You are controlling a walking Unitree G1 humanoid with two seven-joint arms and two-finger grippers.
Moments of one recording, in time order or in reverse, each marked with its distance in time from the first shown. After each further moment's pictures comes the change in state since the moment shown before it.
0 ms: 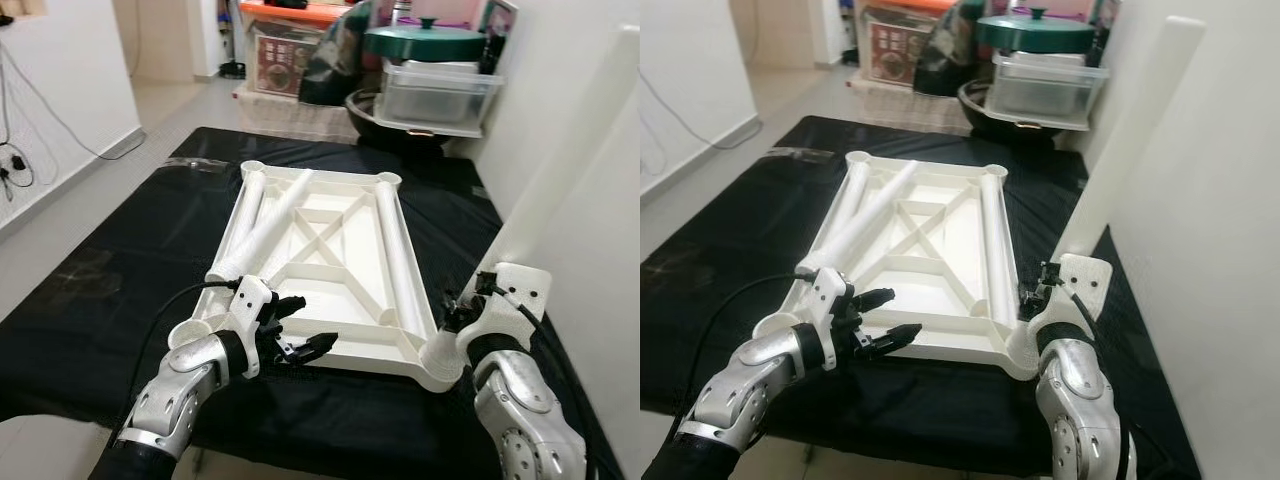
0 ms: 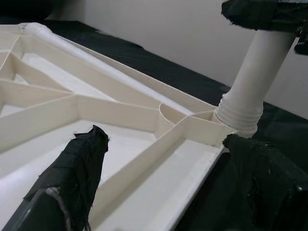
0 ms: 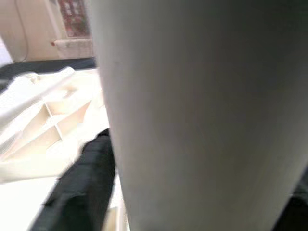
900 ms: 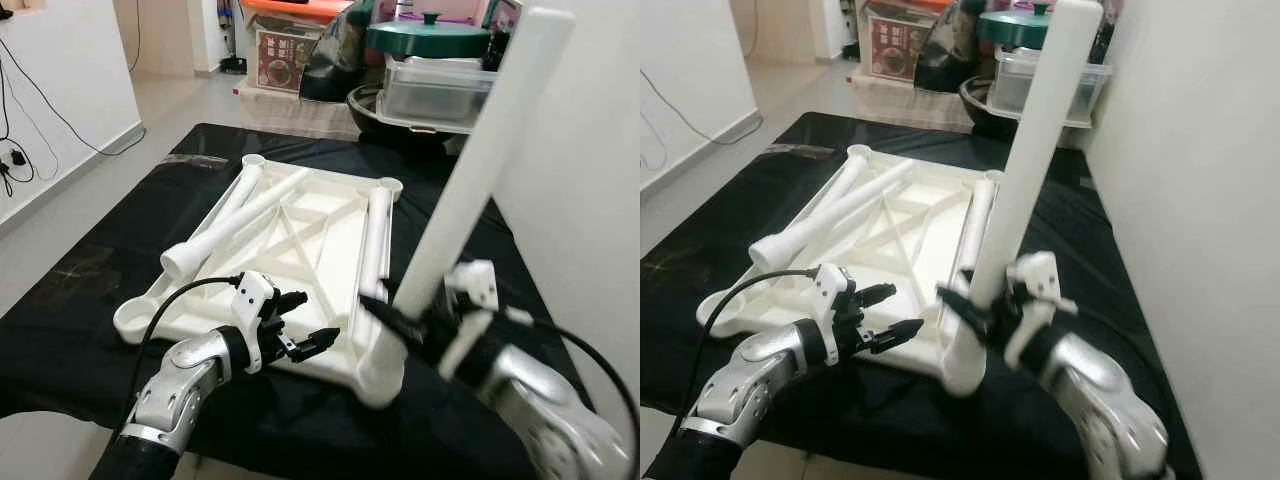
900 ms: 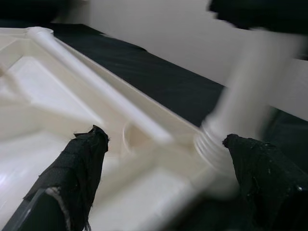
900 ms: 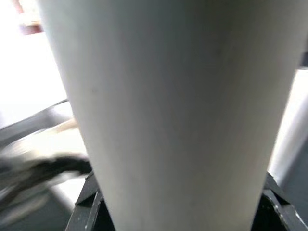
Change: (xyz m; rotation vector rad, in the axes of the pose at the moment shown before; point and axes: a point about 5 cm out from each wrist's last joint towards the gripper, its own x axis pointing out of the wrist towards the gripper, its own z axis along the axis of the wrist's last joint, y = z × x) left arm 0.000 -0.001 -0.001 -0.001 0.000 0.004; right arm 0.011 0.012 -0.008 0.025 0.057 0.505
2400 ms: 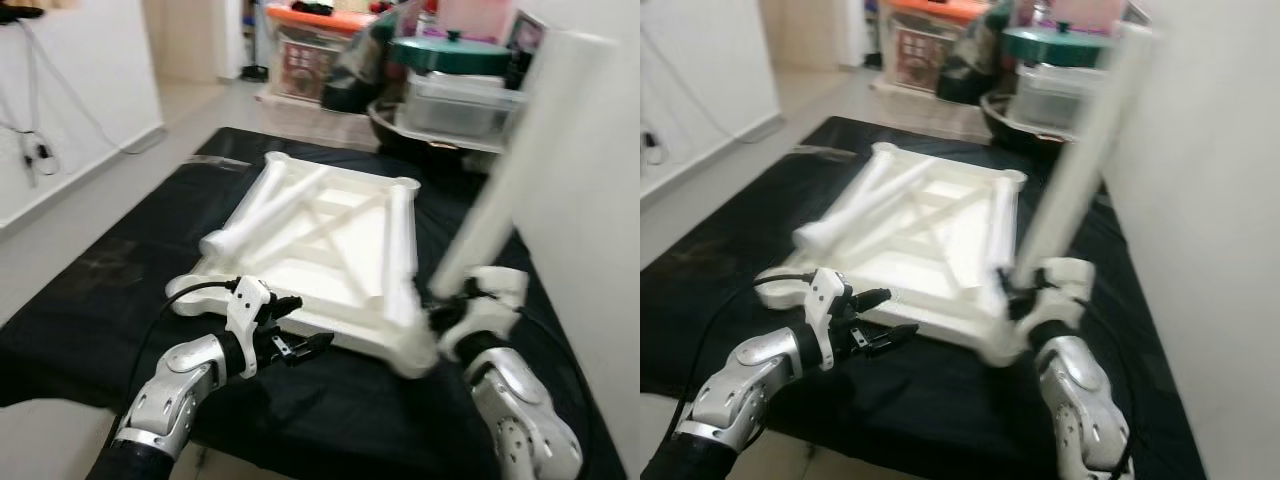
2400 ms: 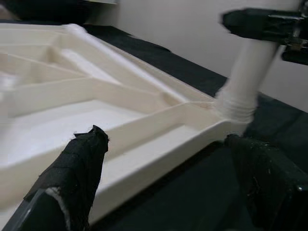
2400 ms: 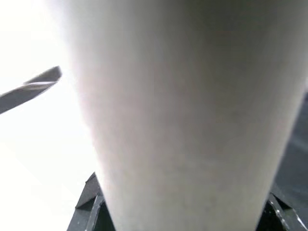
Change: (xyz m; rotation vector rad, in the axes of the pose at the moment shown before) left arm -0.002 0.003 -0.003 0.006 0.013 0.016; right arm -0.021 -0.033 -0.018 0.011 -0.038 -0.535
